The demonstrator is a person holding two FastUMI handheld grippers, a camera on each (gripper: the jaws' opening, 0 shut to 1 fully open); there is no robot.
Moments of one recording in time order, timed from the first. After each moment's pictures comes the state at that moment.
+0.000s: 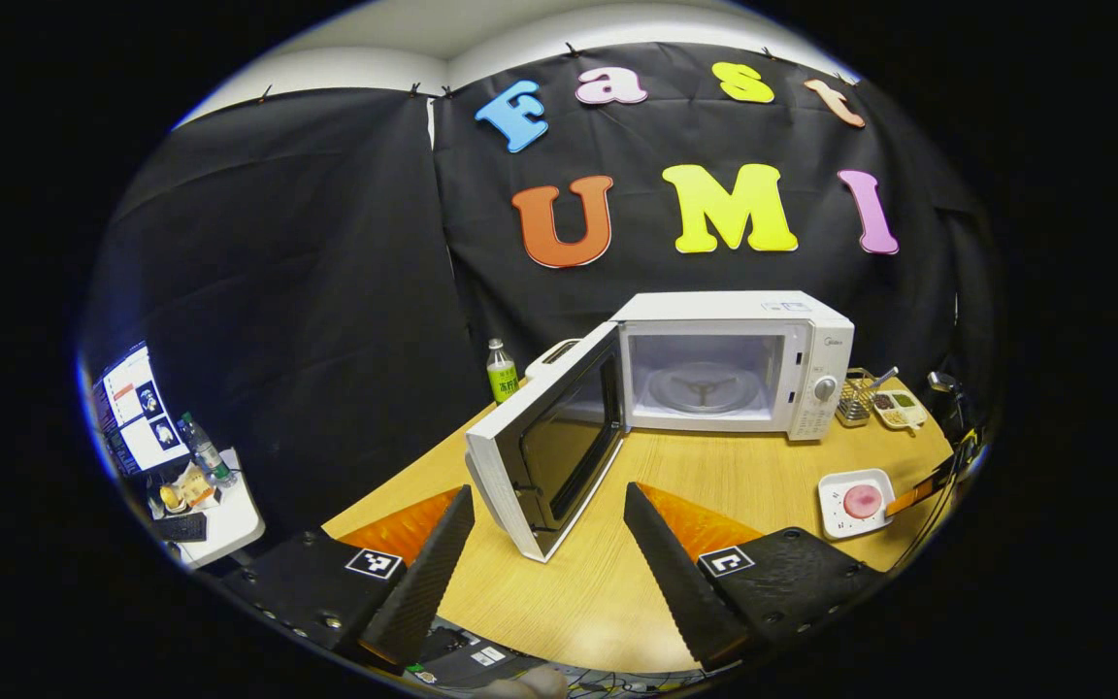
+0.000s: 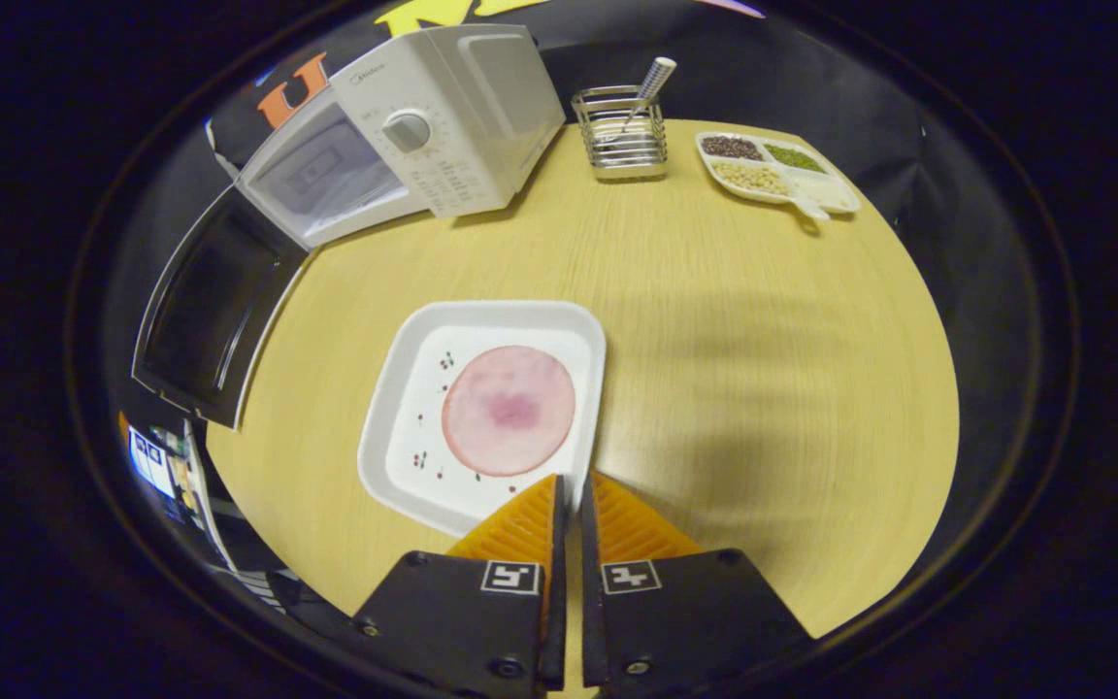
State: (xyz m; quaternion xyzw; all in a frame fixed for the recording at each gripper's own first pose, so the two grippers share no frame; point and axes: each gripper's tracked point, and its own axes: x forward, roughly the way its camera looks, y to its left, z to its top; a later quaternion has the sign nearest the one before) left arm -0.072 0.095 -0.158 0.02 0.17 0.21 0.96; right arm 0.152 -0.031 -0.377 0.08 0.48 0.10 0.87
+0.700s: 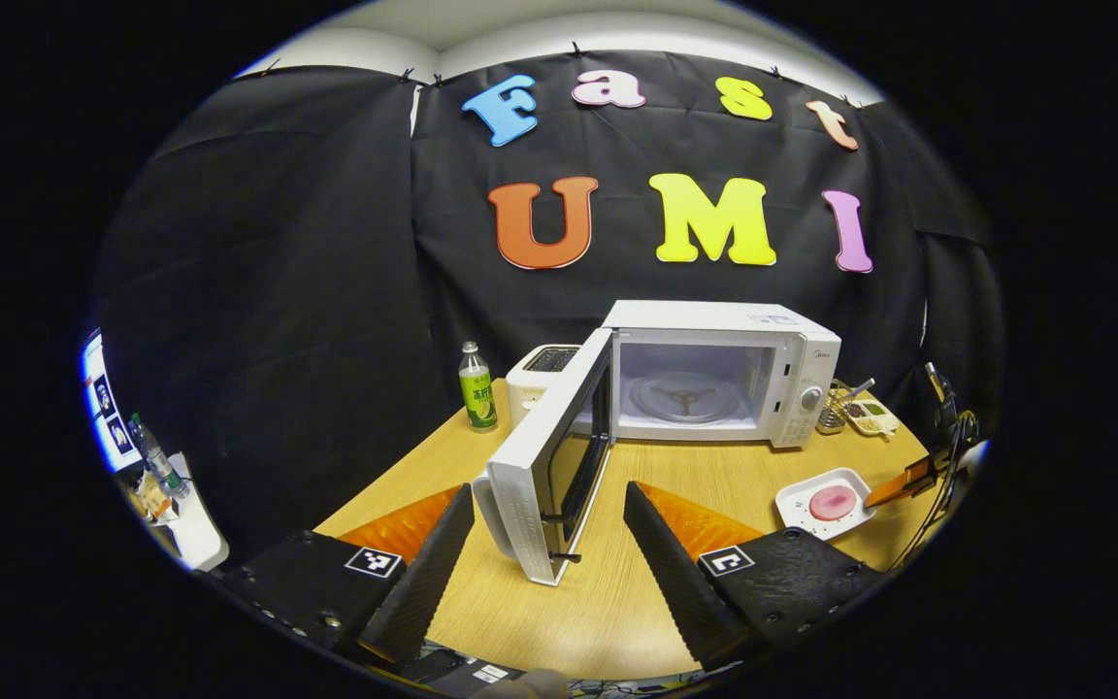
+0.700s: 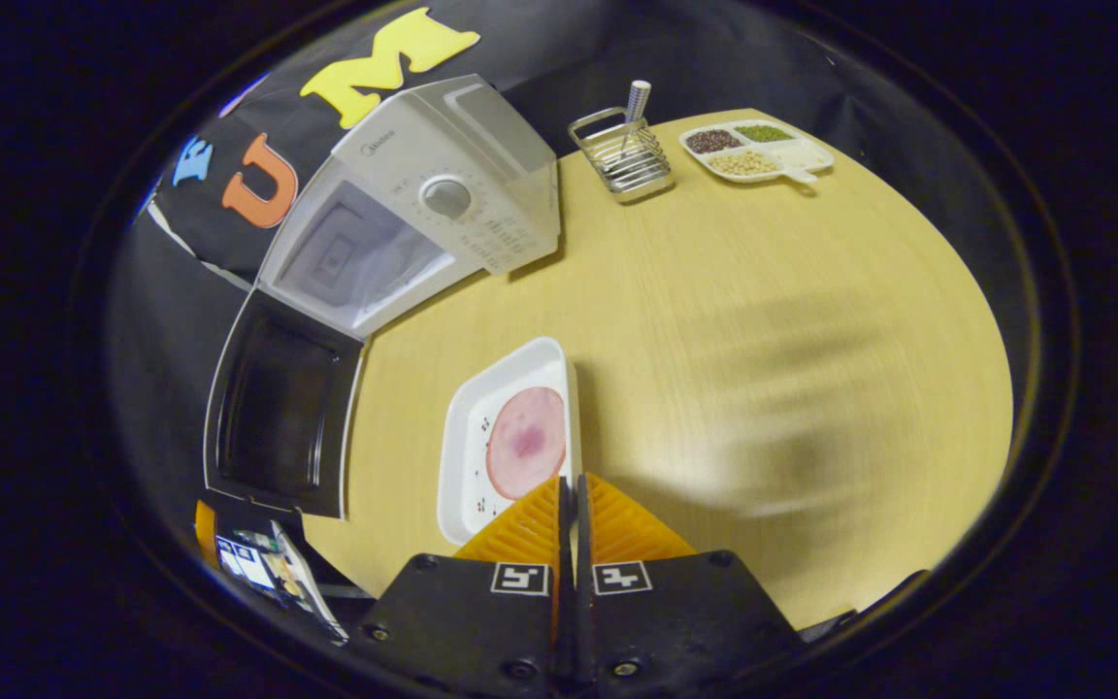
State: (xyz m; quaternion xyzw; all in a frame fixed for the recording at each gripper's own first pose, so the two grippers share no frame) left arm -0.048 0.152 -0.162 0.00 0.16 0.12 0.98; right arm 0.138 0.062 -0.320 0.25 0.42 0.10 0.87
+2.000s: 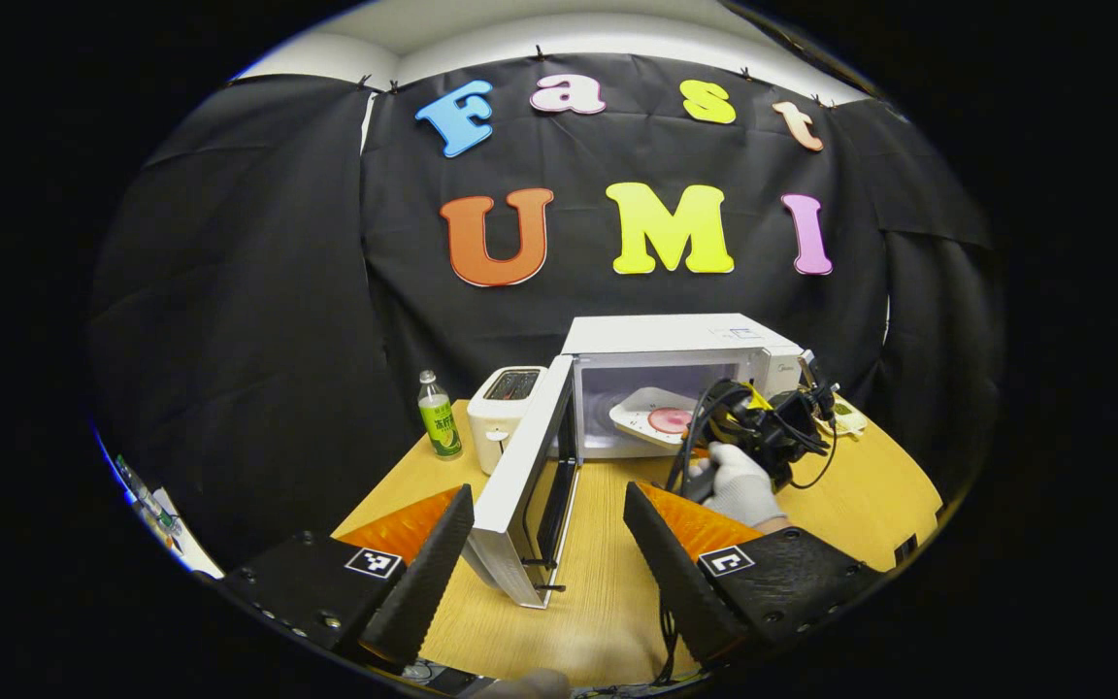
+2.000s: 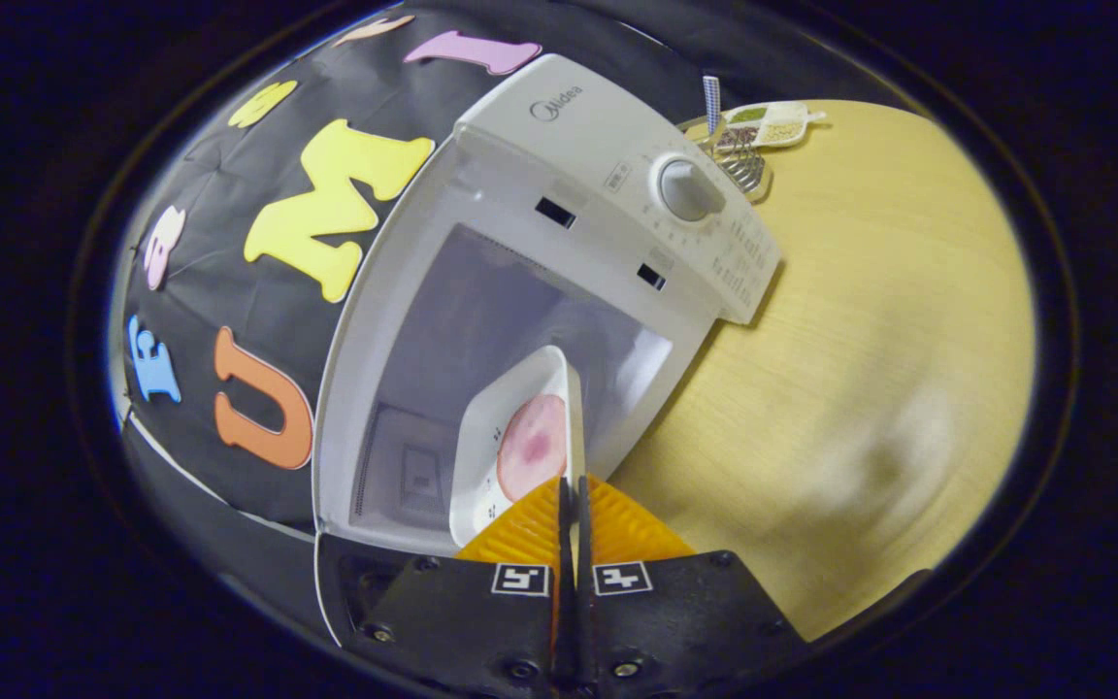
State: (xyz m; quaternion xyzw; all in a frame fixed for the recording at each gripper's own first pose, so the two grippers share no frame) left arm -0.023 0.144 -0.133 0.01 0.16 0.06 0.99; right arm 0.355 0.278 -0.237 0.52 0.16 -0.06 0.84
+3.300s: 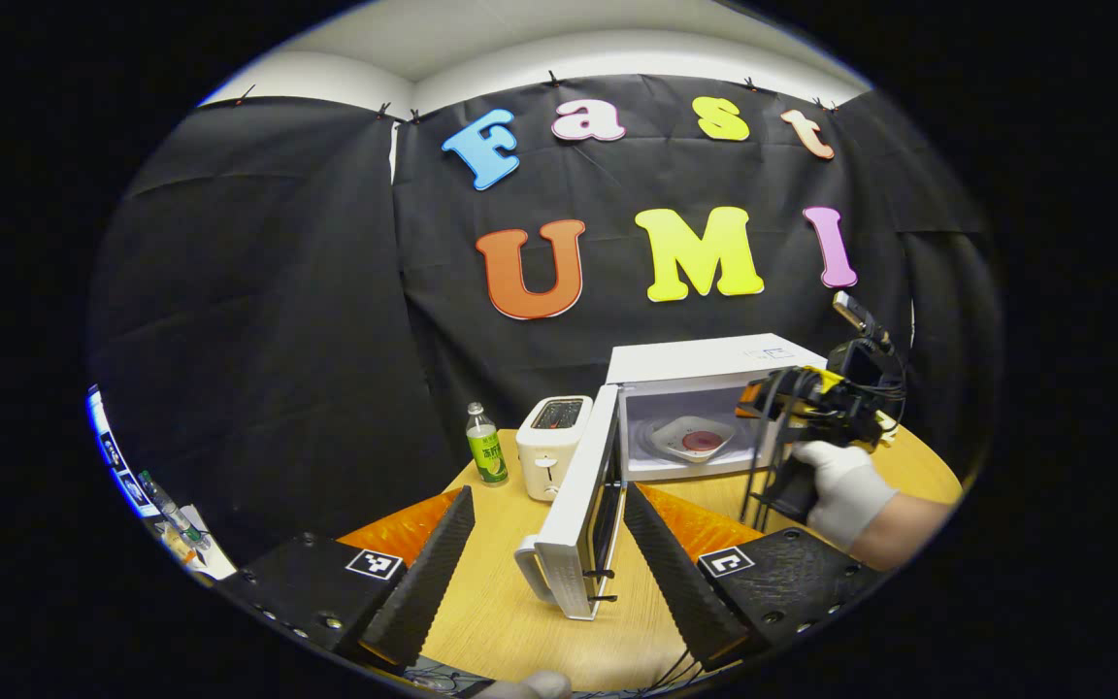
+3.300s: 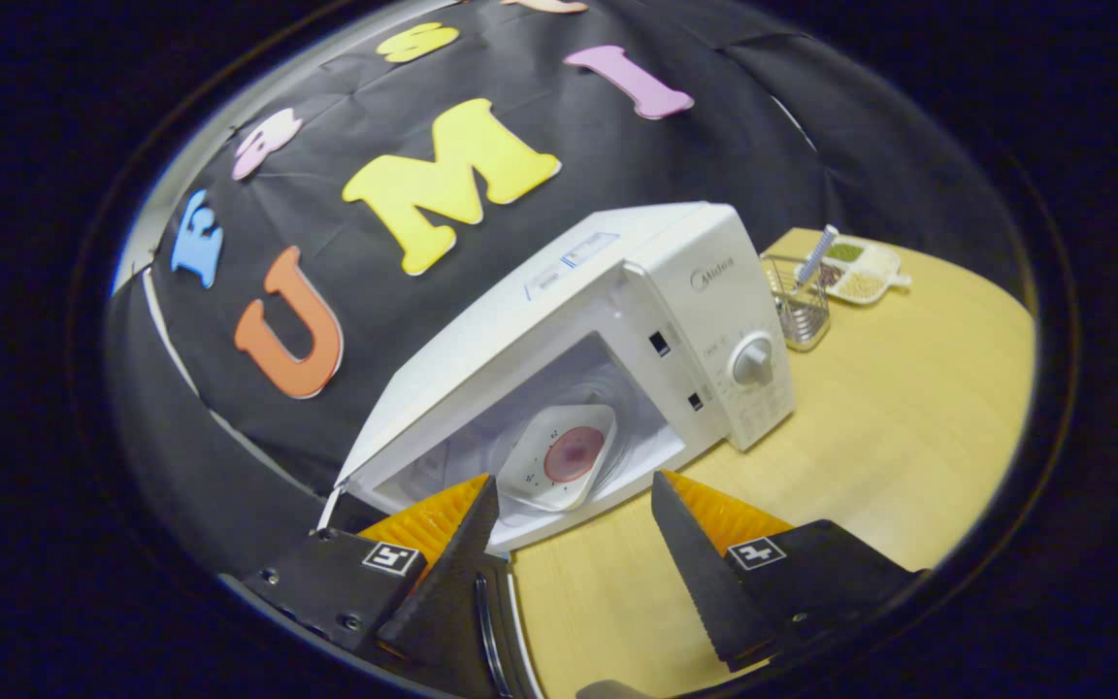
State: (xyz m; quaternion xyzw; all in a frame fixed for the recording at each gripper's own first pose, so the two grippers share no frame) left arm -0.038 0.192 -0.104 0.04 0.11 0.11 0.99; right arm 0.282 0.231 -0.153 0.28 0.14 -0.01 0.95
